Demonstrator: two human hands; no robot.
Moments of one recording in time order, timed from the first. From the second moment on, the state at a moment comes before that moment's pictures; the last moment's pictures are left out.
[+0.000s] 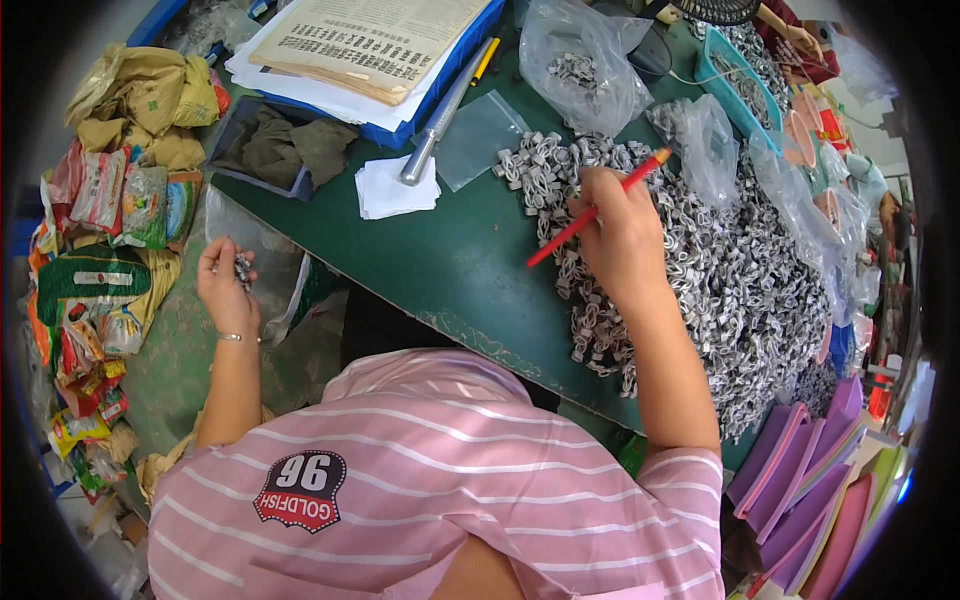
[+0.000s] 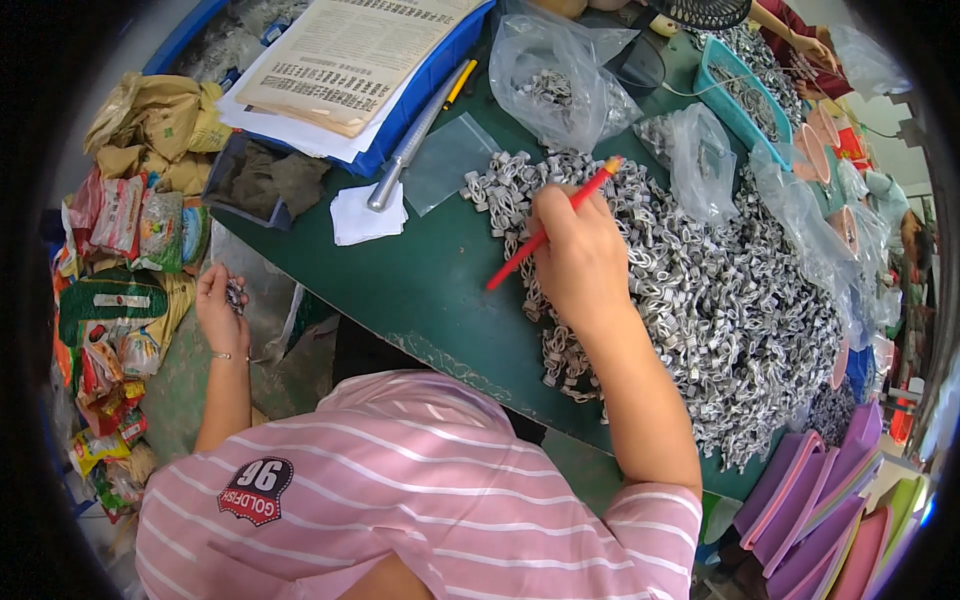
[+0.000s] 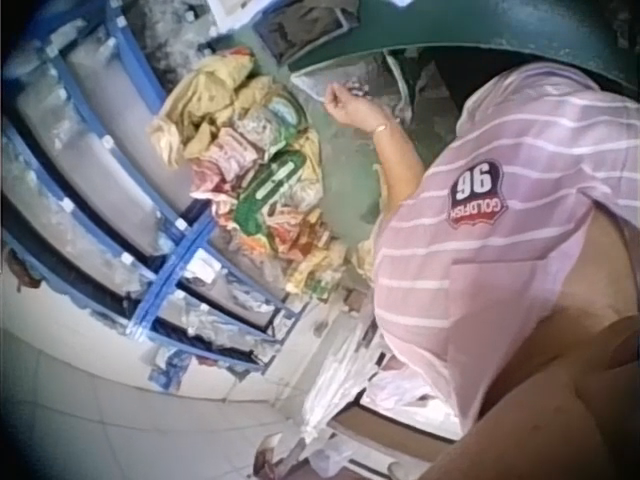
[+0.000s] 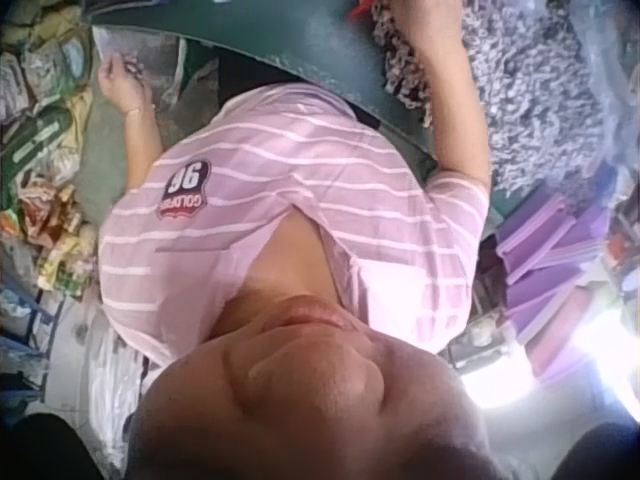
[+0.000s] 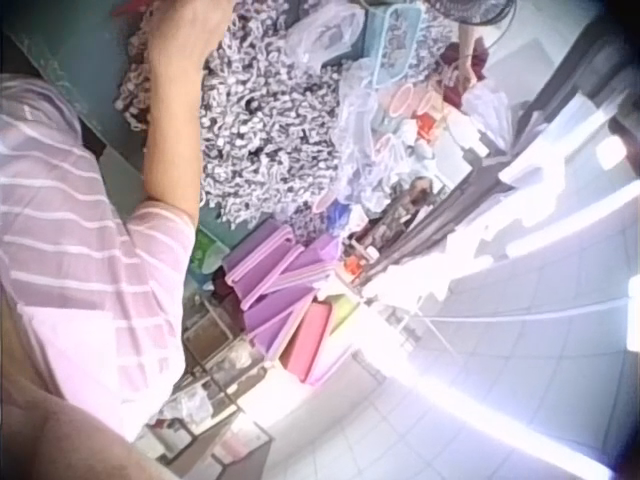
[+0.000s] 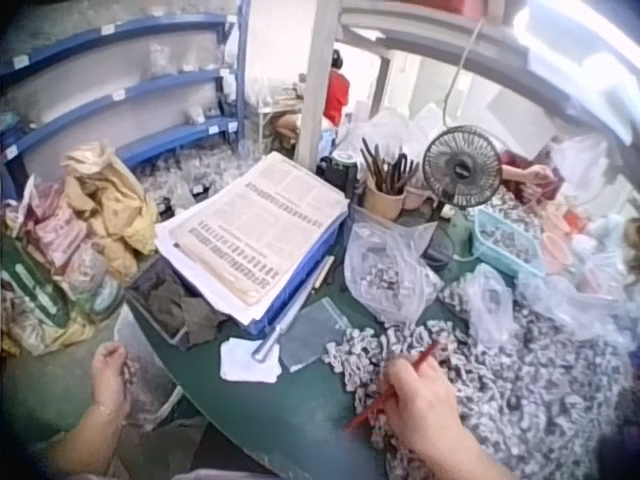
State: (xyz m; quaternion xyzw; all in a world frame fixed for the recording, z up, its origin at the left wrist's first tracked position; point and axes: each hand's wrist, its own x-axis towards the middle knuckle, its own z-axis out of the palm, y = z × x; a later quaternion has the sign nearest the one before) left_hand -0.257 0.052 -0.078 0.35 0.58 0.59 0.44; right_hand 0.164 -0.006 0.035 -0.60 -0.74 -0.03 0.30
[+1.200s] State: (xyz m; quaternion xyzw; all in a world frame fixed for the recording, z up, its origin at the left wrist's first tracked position) left_hand -0.046 0.009 -0.011 0.49 0.25 0.30 0.78; right_hand 0.109 -0.072 0.002 -0.46 -0.56 0.22 0.65
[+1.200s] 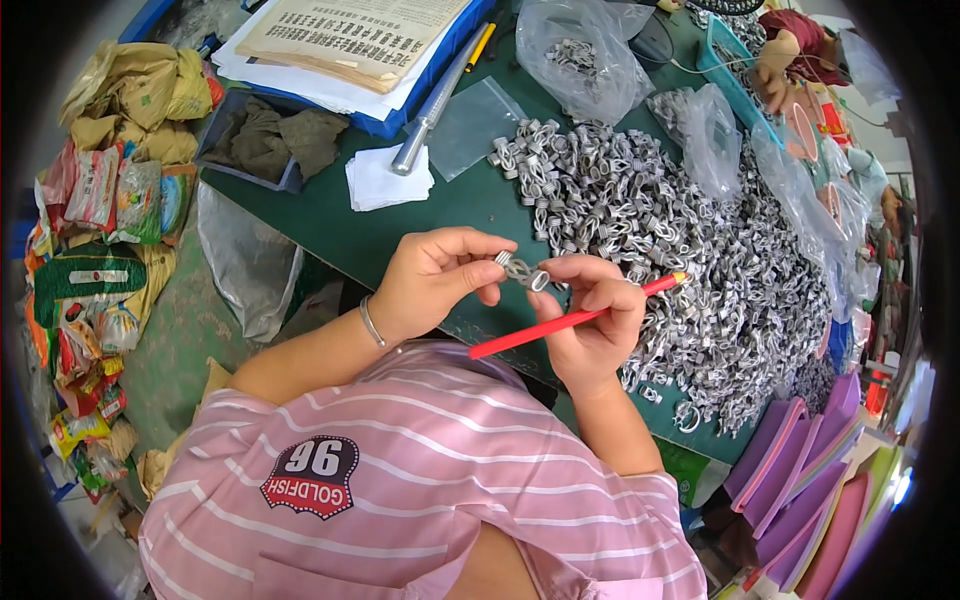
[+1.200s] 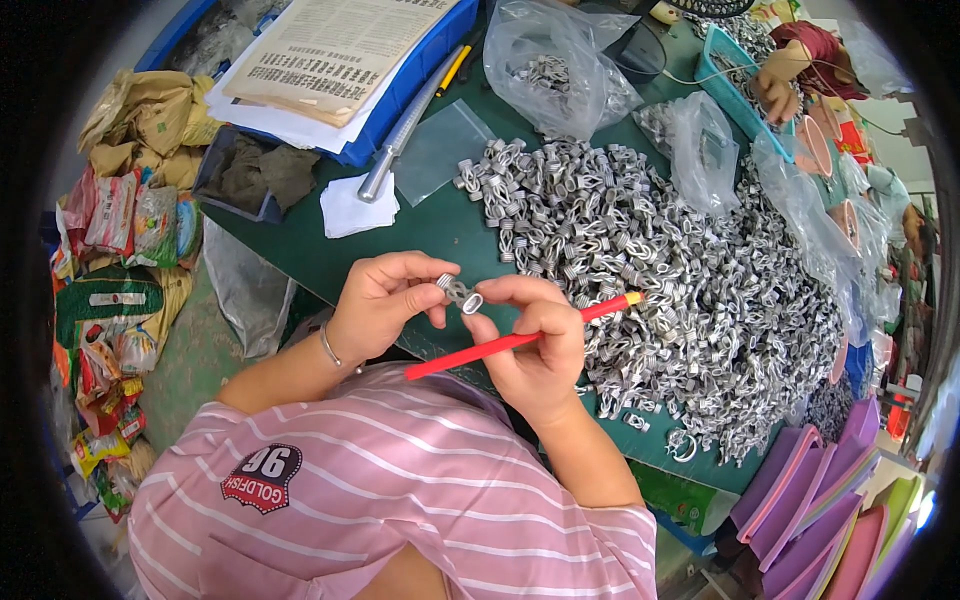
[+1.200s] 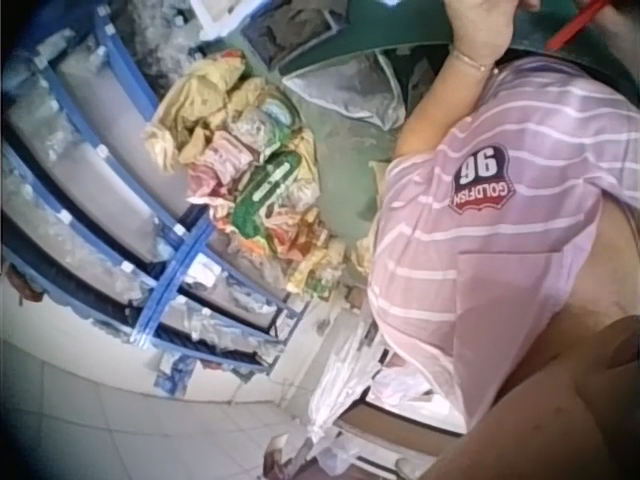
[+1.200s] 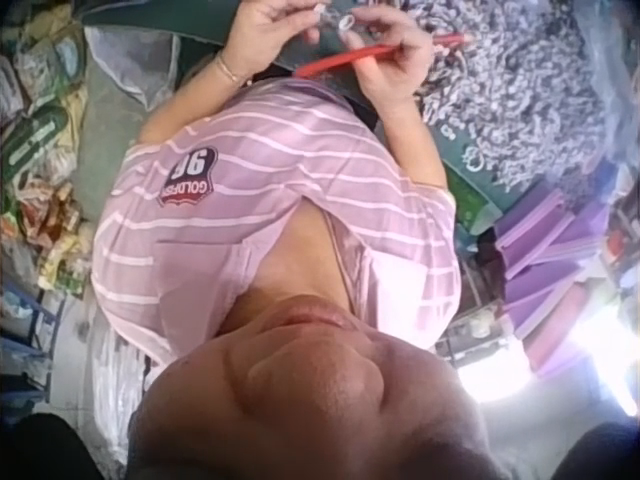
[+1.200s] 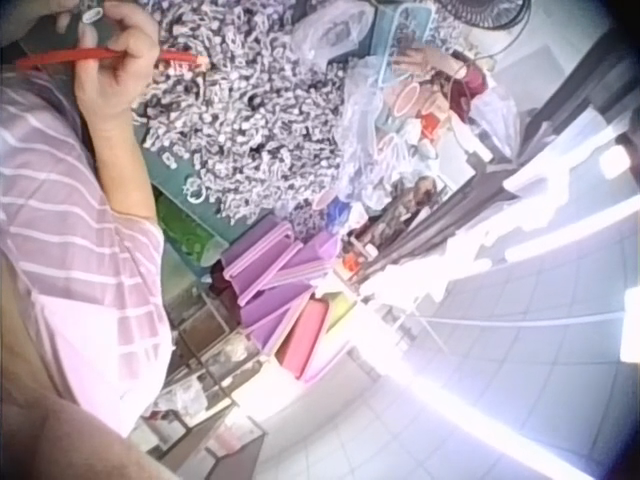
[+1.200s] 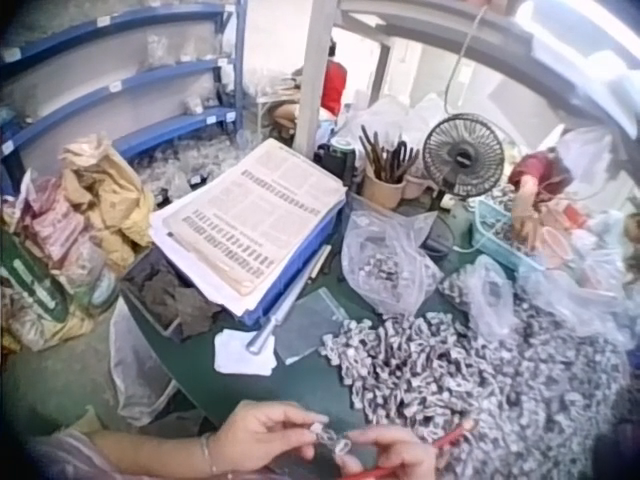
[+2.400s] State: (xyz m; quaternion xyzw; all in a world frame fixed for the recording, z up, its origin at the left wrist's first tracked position) left_hand -0.049 -0.001 -0.039 0.53 0.37 0.32 0.69; right_hand 0.339 -0.016 0.060 -0.63 -0.32 0.09 0.70
